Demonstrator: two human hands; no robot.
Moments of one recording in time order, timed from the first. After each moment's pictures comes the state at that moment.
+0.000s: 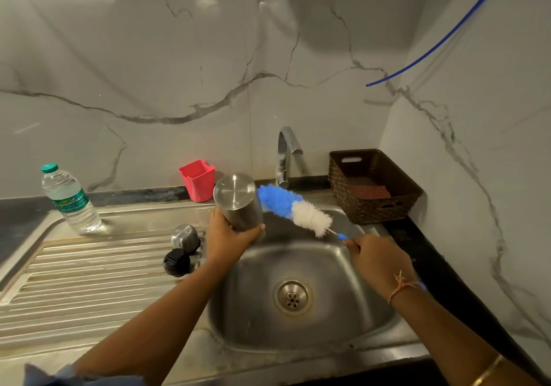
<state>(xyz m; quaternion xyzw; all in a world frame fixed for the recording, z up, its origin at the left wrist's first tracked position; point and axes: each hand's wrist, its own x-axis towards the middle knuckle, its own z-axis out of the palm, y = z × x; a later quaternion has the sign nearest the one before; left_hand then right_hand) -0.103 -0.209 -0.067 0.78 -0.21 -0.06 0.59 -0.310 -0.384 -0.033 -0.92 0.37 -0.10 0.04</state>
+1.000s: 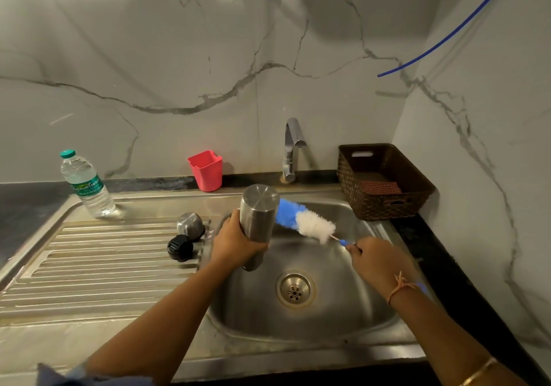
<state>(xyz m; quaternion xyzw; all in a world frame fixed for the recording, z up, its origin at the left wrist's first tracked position) -0.127 -0.208 -0.073 0.87 -0.25 -0.09 0.42 -0.315 -0.397 -0.053 -0.92 0.38 -0.07 0.11</state>
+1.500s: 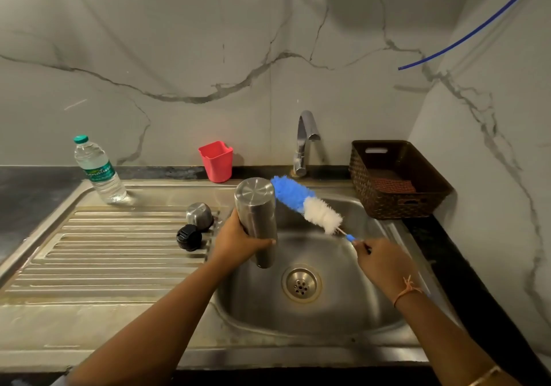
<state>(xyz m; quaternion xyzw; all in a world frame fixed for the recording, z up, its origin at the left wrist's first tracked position) -0.129 -0.193 -0.077 0.83 -0.25 -0.11 0.48 -0.311 -0.396 -0.062 -0.90 0.38 -0.10 0.19</state>
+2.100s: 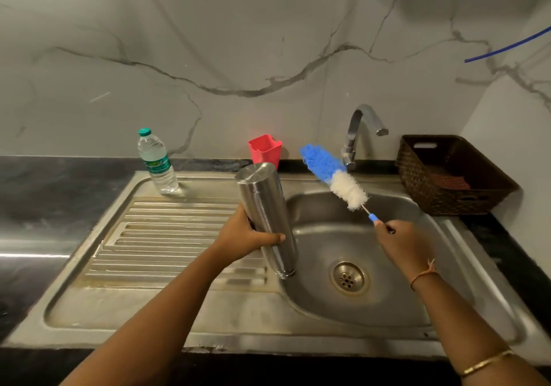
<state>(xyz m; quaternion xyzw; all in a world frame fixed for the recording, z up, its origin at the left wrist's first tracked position) -0.077 -0.078 -0.045 0.79 -0.26 -0.21 0.52 -0.243 -0.324 -0.058 -0.85 0.40 -0.19 0.29</state>
